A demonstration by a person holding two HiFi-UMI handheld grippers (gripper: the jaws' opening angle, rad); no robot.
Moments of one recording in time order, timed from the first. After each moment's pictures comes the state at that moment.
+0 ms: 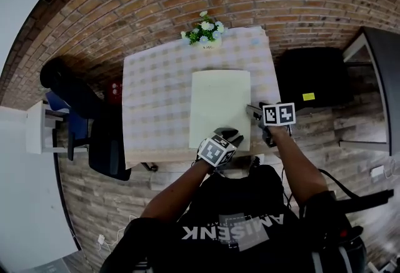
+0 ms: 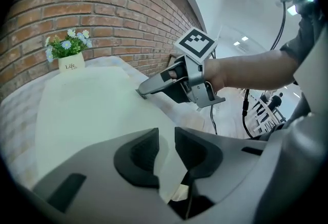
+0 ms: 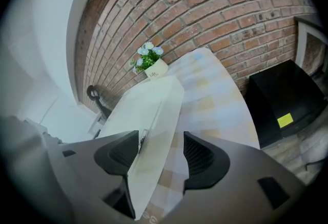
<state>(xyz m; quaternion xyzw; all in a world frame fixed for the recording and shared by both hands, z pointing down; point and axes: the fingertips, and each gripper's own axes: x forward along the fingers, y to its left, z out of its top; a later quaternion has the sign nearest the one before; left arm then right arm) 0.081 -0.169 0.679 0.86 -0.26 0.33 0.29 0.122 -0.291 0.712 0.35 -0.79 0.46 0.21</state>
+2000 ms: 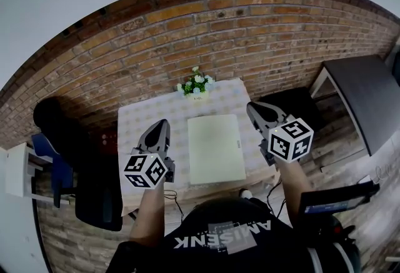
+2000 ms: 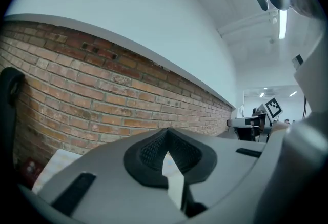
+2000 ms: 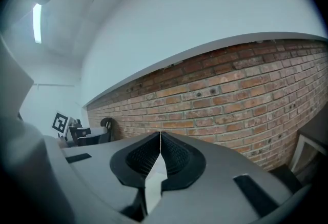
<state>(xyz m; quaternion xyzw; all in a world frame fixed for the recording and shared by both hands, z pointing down) -0.162 -0.256 0.360 0.83 -0.54 -0.04 0.10 0.090 -0.278 0.340 0.43 -0.89 0.11 0.04</state>
